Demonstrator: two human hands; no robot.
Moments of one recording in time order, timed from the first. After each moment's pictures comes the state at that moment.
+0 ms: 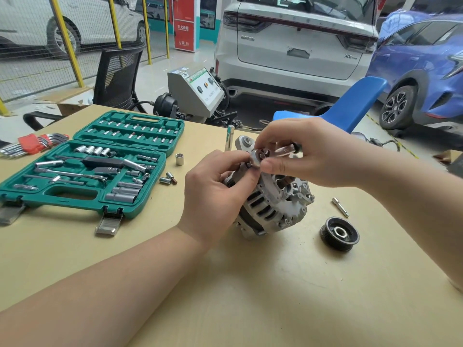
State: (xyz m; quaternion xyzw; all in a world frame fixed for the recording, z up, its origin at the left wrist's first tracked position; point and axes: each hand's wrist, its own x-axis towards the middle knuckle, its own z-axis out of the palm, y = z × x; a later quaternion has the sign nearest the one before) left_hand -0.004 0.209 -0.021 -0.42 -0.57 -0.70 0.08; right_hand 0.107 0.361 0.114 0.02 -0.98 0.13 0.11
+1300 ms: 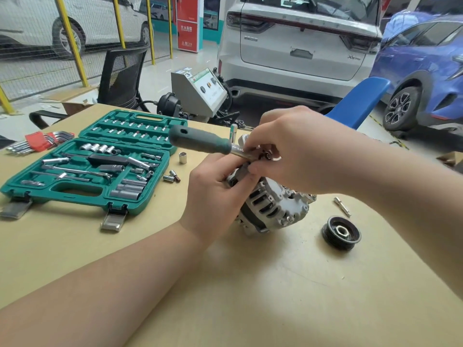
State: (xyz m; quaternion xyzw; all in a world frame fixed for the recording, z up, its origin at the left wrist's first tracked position) left_hand -0.014 0.209 -0.028 -0.45 -0.59 -0.65 0.14; right_hand 0.103 0.307 0.131 -0.04 -0.99 -0.04 0.09
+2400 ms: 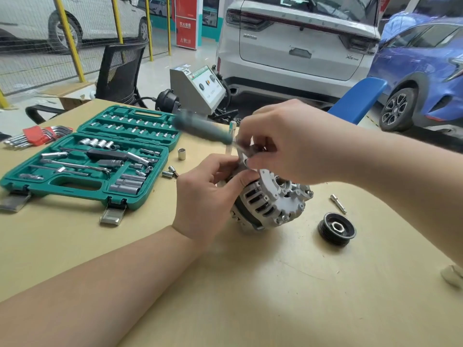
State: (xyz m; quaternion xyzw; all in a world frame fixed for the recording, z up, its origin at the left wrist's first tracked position) left_hand -0.003 0.196 -0.038 -0.38 -0.60 -0.69 0.12; right_hand 0.101 0.305 0.139 0.02 -1.00 -0.03 0.08
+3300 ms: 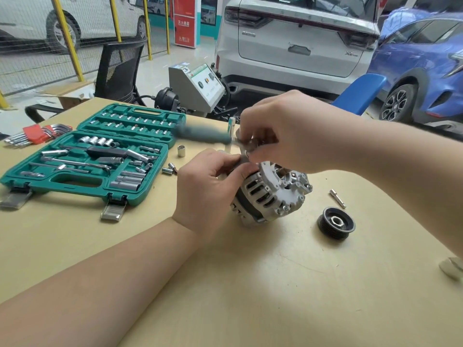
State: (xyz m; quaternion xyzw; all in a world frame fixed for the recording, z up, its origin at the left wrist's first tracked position) left_hand -0.013 0.199 -0.038 -0.42 -0.60 -0.65 0.19; right_hand 0.100 0.311 0.140 0.01 -1.00 -0.03 0.09
